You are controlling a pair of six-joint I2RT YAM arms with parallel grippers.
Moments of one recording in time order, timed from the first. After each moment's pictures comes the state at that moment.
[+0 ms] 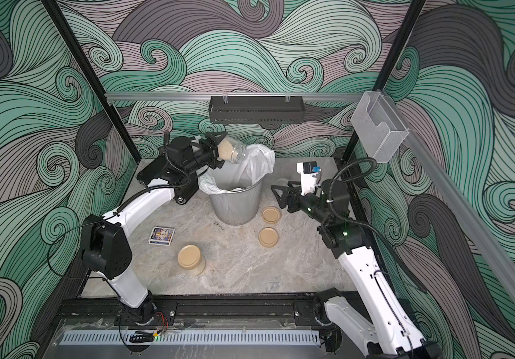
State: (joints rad) left arm -0.39 1.72 1.49 0.17 0.32 -1.56; right arm 0.27 0.88 0.96 -0.34 -0.38 0.27
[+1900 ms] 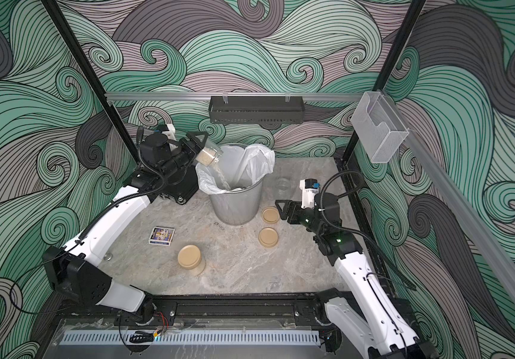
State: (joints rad) left arm -0.34 1.48 1.48 -0.14 0.10 -0.96; right arm 0.27 0.88 0.80 -0.35 -0.31 0.43
